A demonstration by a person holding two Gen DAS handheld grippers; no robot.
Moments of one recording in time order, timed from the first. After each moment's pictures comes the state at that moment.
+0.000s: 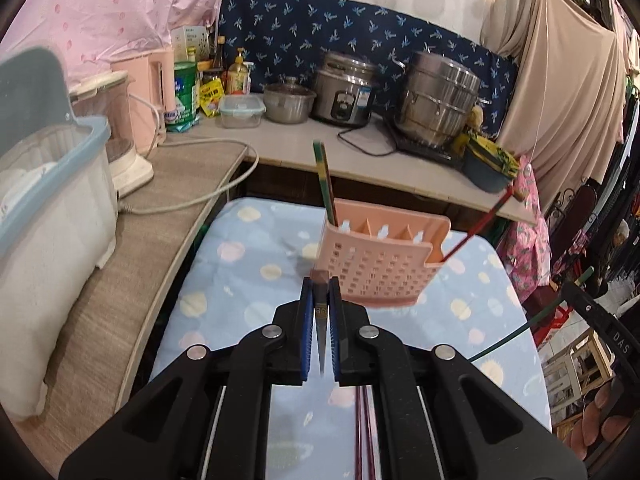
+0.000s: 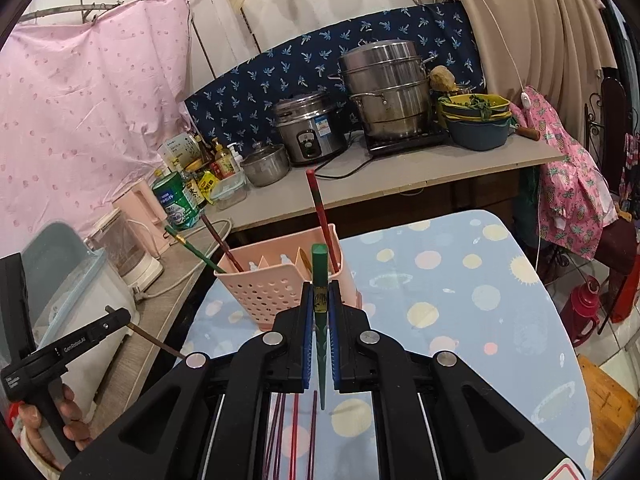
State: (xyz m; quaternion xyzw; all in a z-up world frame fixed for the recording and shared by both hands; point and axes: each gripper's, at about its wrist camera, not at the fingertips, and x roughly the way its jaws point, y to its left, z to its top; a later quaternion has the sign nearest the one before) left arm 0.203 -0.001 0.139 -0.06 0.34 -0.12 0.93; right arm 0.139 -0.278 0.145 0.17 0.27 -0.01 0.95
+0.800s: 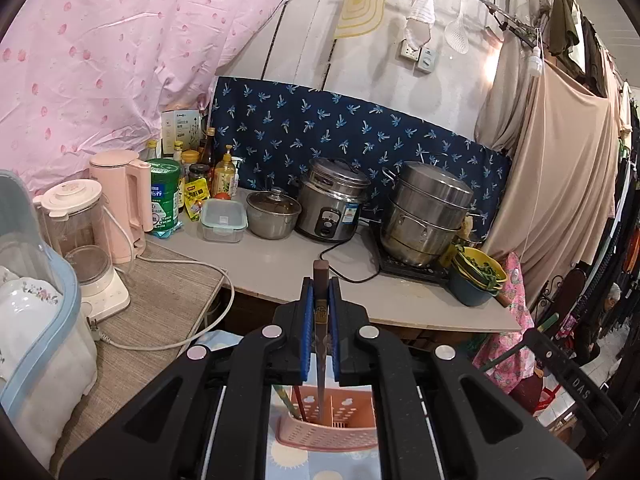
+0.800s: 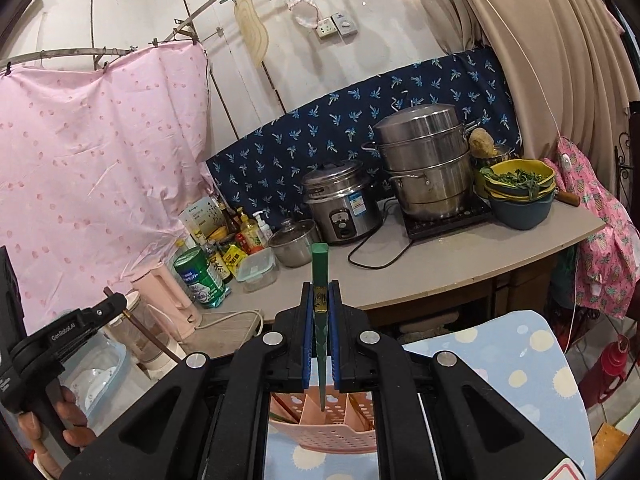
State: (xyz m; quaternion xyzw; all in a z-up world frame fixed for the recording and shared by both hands) left arm 0.295 -0.019 0.255 -0.11 0.21 -0.11 0.96; right arm 0.256 -0.281 0.230 0.18 0.19 0.02 0.96
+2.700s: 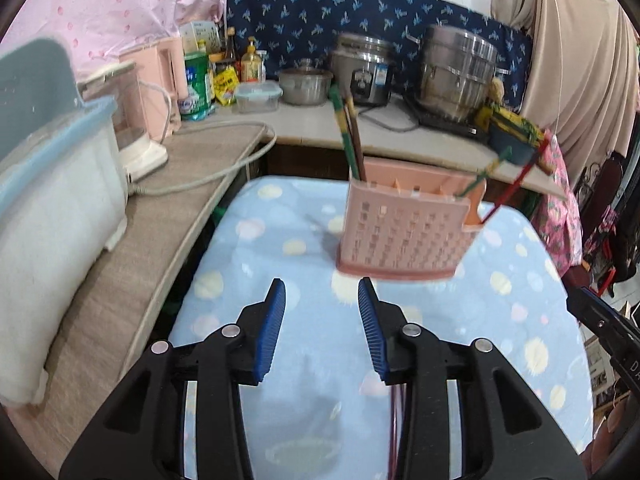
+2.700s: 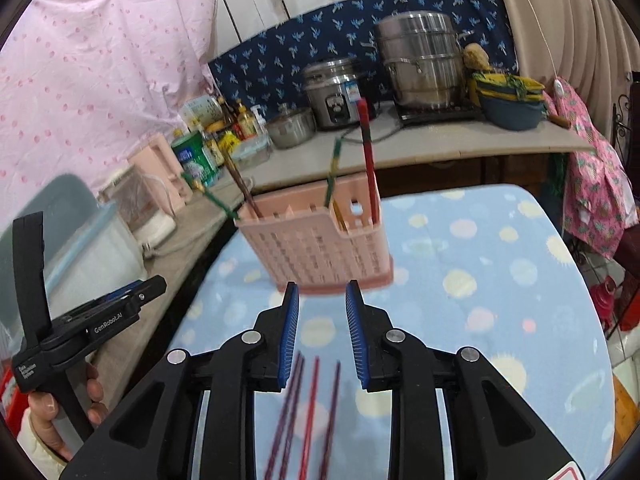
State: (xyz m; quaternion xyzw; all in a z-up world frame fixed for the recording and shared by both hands) left arm 0.192 -0.008 0.079 -0.01 0.37 -0.07 0.93; right arm 0.133 -0.234 0.089 0.14 0.33 0.03 0.93
